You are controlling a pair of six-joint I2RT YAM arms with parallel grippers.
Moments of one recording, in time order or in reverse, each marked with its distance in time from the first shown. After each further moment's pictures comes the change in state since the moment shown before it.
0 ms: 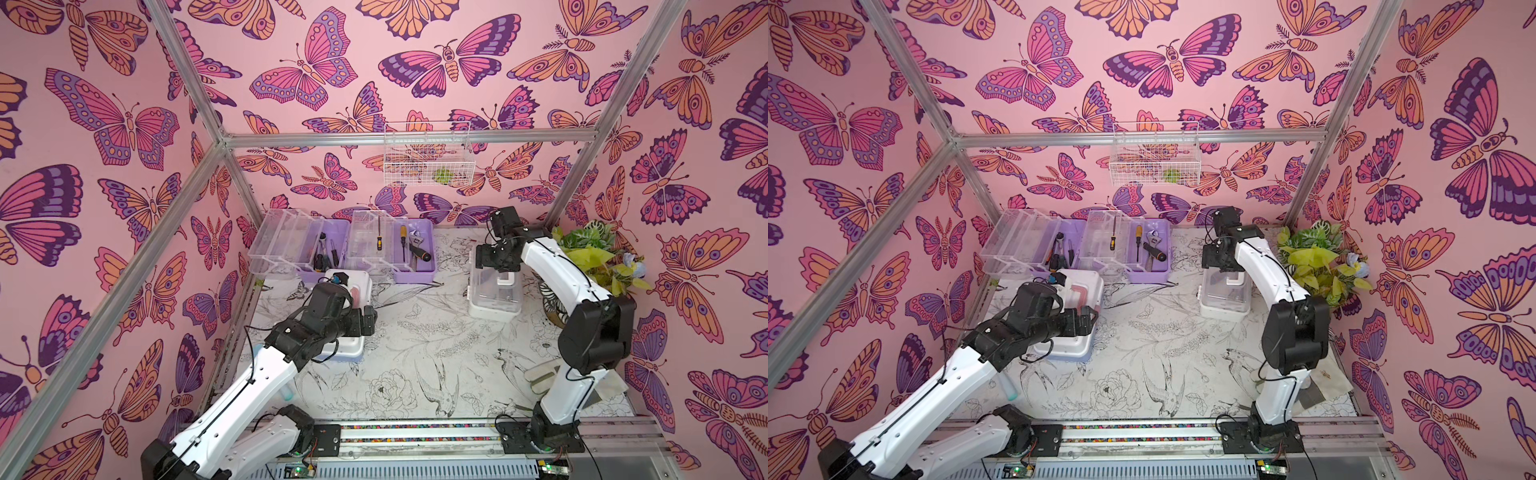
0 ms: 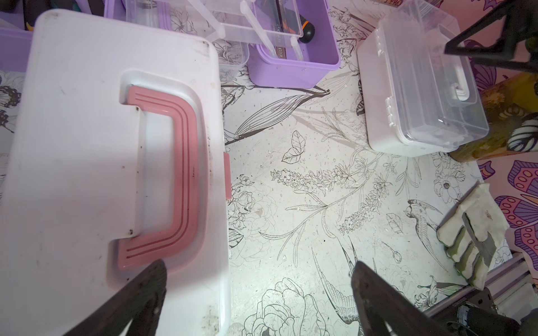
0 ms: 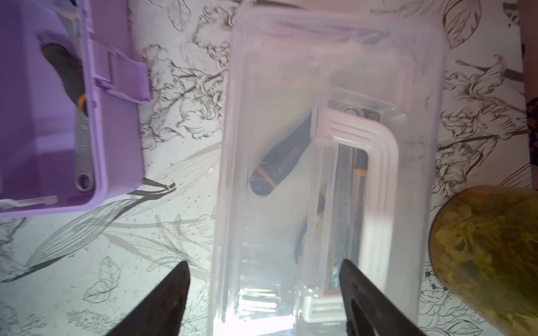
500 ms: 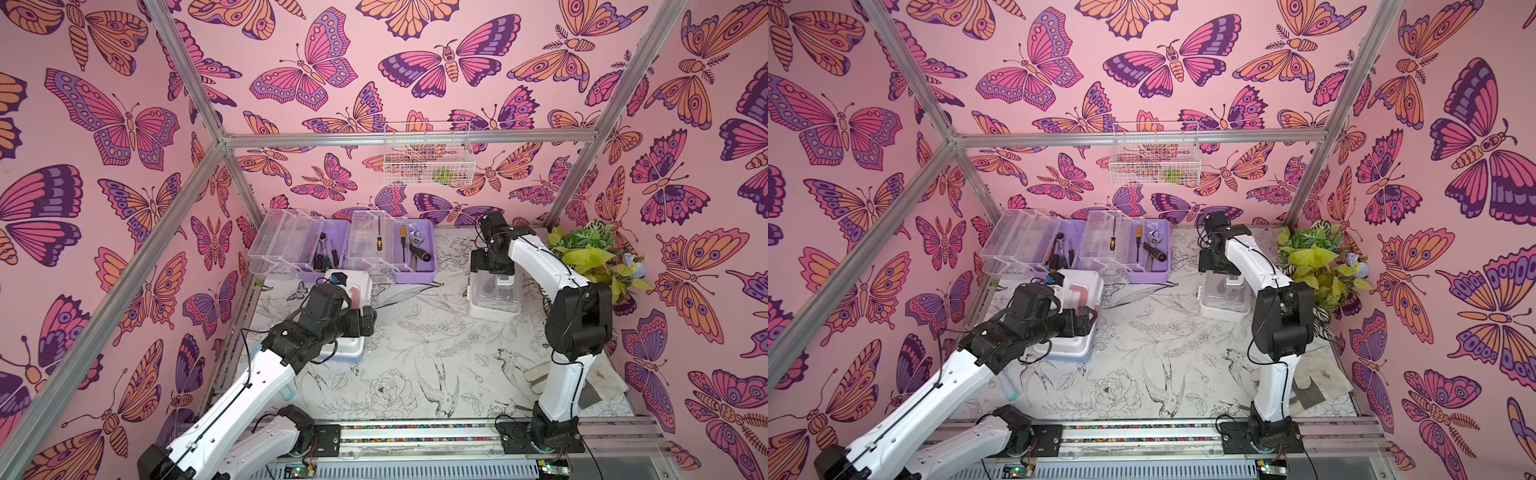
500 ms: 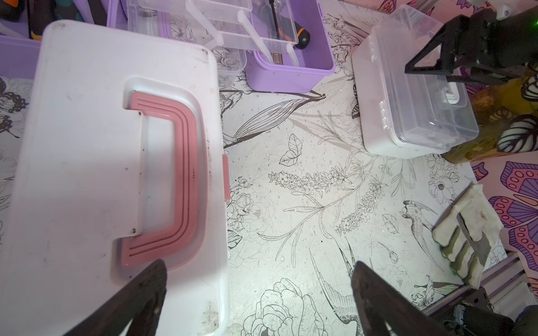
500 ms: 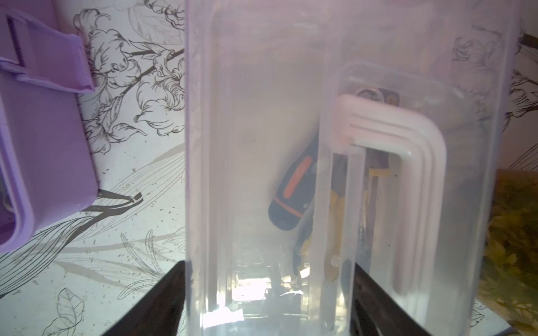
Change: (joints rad) left arm 0.000 -0.010 0.000 0.000 0.000 0.006; right arm 0.019 0.107 0.079 -0.050 0.070 0.032
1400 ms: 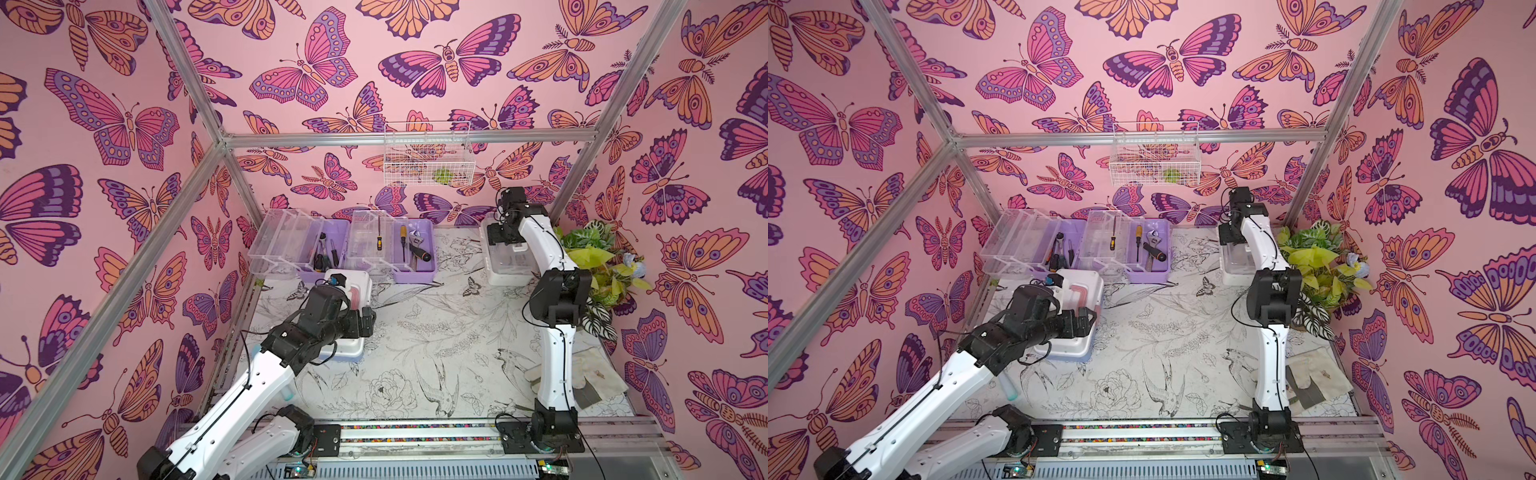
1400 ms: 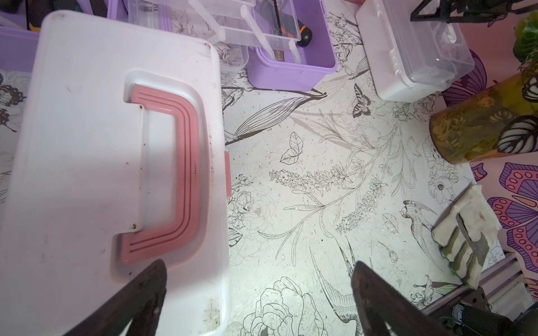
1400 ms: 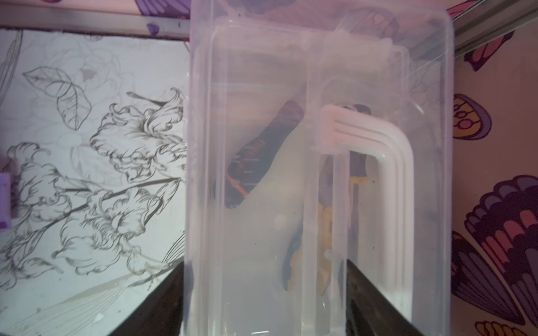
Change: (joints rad) left arm 0.006 -0.008 -0.023 0.005 0.003 -0.011; right arm -0.203 0.439 0.661 -0.031 -0.020 -0.377
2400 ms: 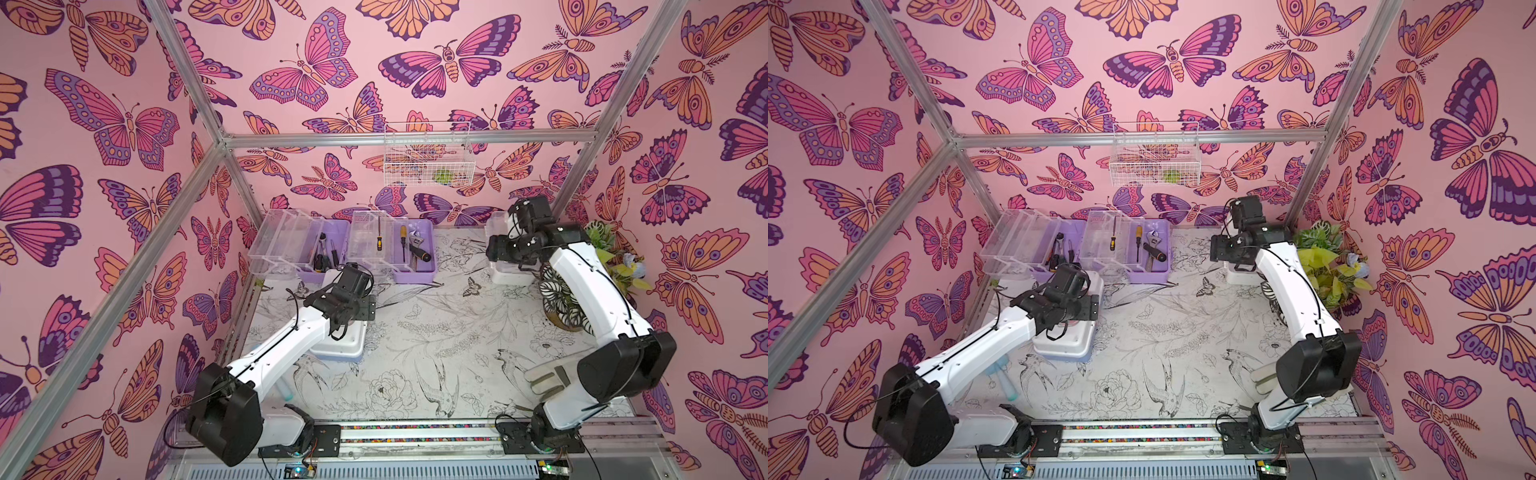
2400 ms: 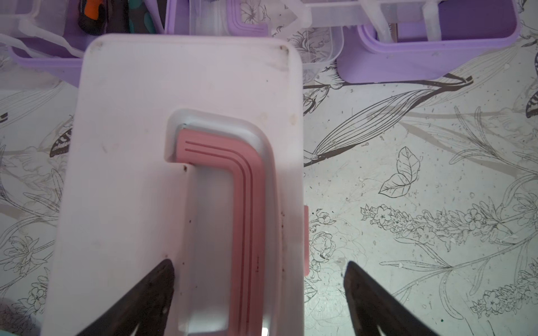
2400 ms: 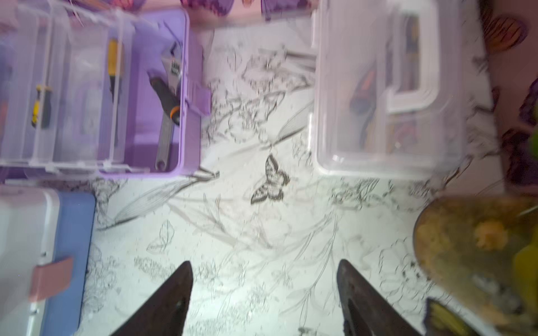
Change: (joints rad) left arm 0.006 0.422 0.152 0.035 -0.247 0.087; right arm 0.177 -0.836 -0.808 0.005 -0.196 0.288
